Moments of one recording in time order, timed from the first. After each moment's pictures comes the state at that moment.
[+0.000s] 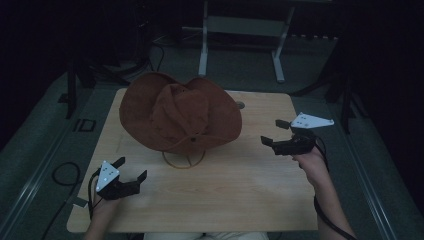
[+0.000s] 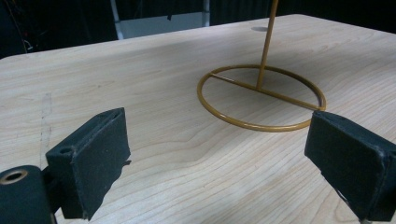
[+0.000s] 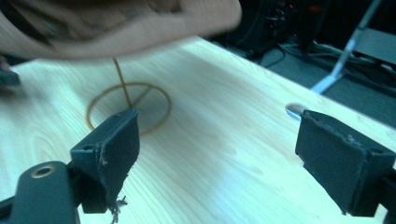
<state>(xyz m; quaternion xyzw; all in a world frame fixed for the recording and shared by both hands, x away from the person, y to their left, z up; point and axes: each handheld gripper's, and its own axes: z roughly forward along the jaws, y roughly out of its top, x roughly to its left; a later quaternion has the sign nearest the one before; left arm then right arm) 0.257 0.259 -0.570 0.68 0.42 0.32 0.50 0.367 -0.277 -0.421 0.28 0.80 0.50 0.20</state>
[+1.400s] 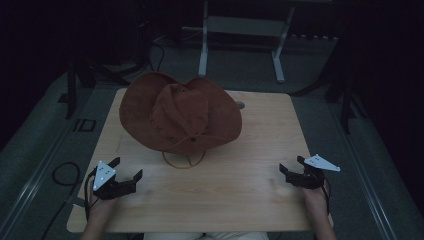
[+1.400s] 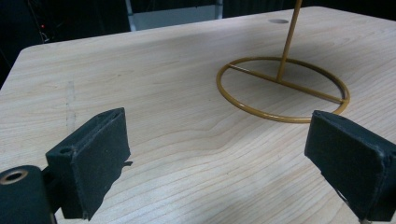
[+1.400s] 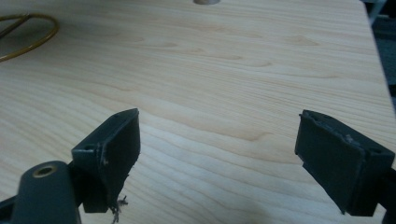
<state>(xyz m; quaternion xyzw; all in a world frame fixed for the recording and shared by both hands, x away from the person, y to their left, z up) 0.257 0.269 -0.572 0.68 0.44 0.33 0.48 0.334 -0.351 -0.558 0.45 0.72 0.45 0.27</state>
